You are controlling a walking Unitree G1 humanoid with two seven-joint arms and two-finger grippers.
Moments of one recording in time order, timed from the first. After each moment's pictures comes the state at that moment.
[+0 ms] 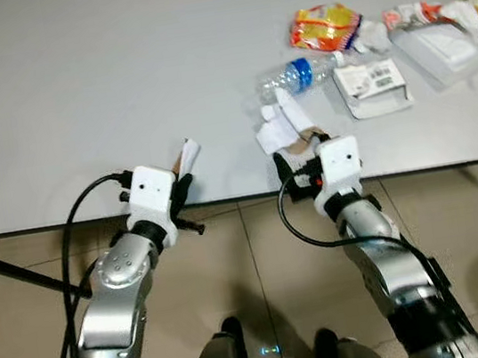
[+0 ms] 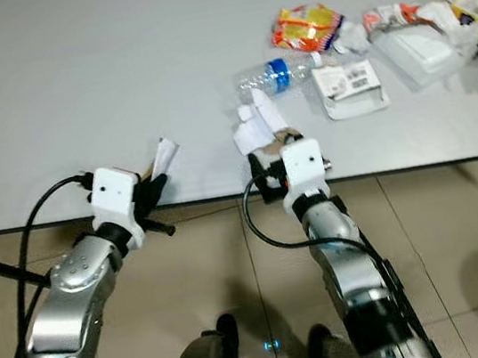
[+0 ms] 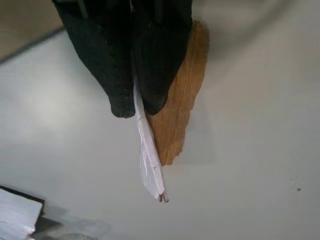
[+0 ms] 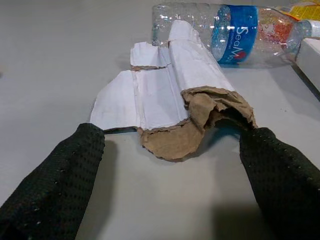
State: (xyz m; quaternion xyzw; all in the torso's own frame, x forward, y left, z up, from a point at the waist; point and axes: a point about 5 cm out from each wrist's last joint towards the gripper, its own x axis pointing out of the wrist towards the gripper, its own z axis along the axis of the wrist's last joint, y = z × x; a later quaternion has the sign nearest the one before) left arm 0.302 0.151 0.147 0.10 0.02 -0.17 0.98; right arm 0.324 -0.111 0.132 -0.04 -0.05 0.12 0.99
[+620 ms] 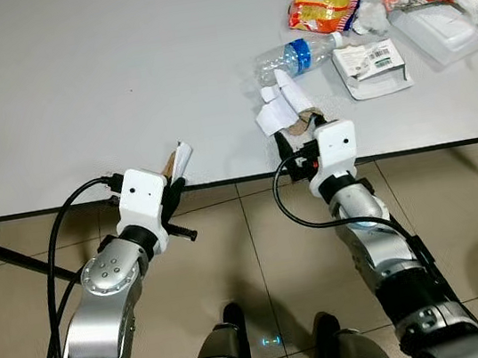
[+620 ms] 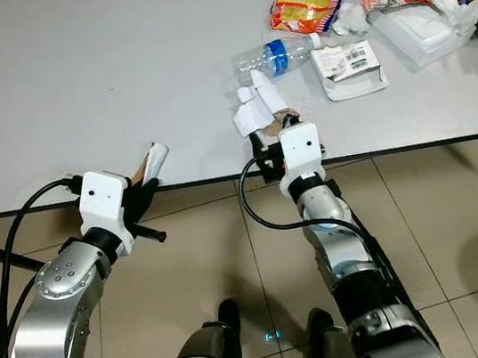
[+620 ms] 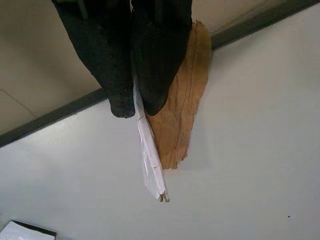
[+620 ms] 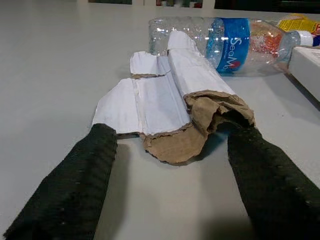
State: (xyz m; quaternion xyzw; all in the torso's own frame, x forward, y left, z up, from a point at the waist) left arm 0.293 0.158 0.151 0.10 0.03 -0.17 0.98; right arm 0.345 -0.106 0.135 -0.03 -0.09 0.11 0.99
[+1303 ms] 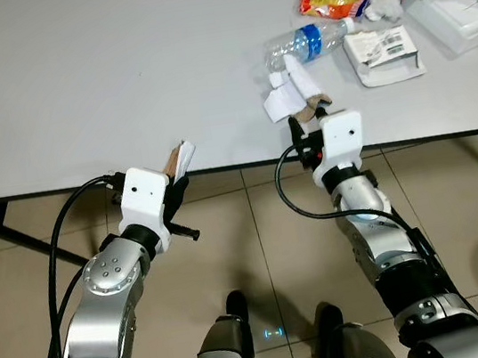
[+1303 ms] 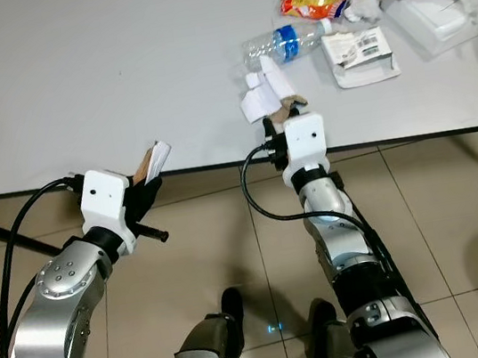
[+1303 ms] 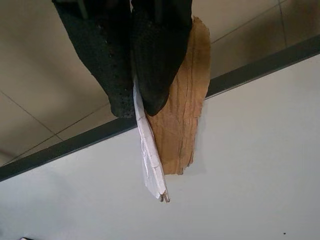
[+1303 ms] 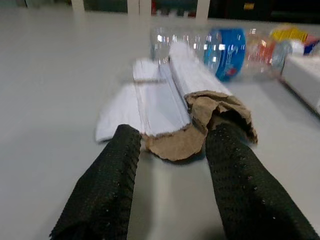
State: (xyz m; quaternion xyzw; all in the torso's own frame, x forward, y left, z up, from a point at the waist) left arm 0.293 0.153 0.155 0.10 0.02 -0.19 0.98; right arm 0.350 -0.114 0.157 -0.04 -0.14 0.08 0.99
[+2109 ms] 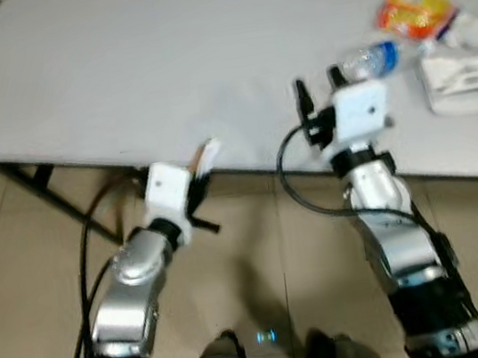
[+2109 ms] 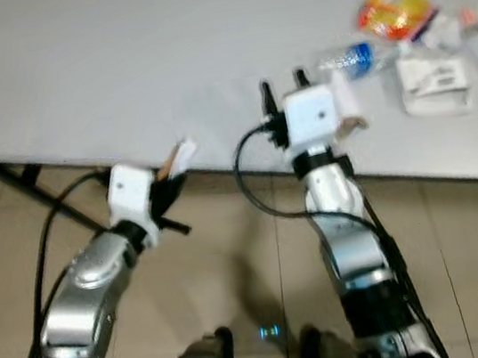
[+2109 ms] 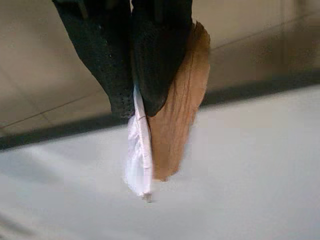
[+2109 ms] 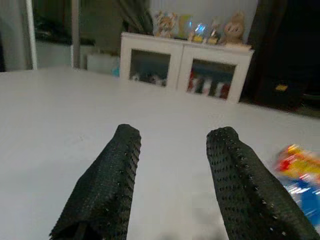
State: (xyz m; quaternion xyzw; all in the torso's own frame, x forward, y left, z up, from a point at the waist) left arm 0.307 0.128 0.140 0.07 0.03 -0.21 0.97; right arm 0.319 -0.115 0.210 -0.07 -0.23 0.06 0.97
